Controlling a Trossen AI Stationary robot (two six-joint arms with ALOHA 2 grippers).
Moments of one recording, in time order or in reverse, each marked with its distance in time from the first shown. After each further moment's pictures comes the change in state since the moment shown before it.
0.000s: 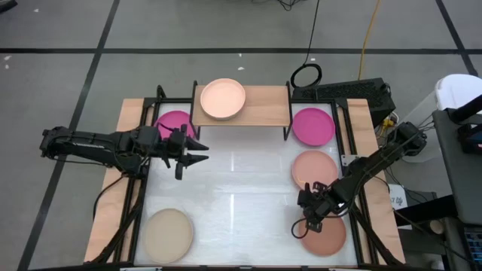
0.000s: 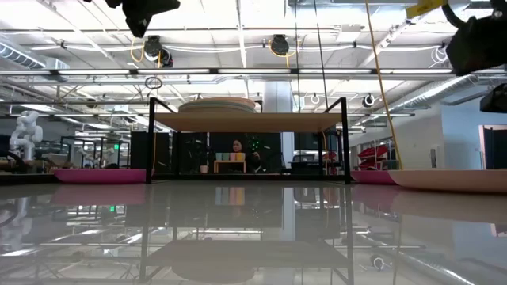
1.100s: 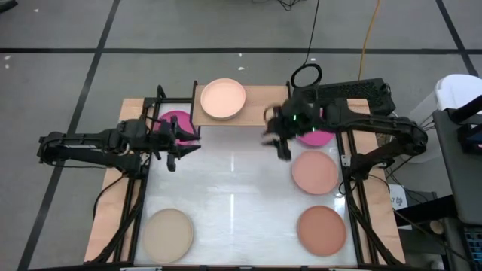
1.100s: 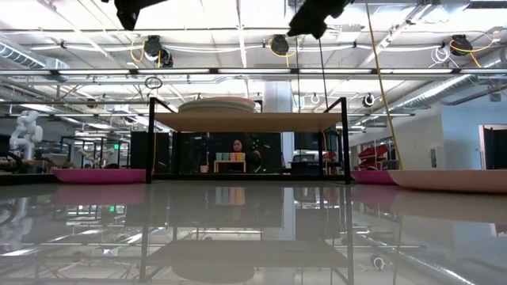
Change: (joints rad) left arm 0.075 -0.120 0.000 -0.031 0.000 0.014; right arm -0.847 -0.016 0.576 0.023 -0.183 -1.170
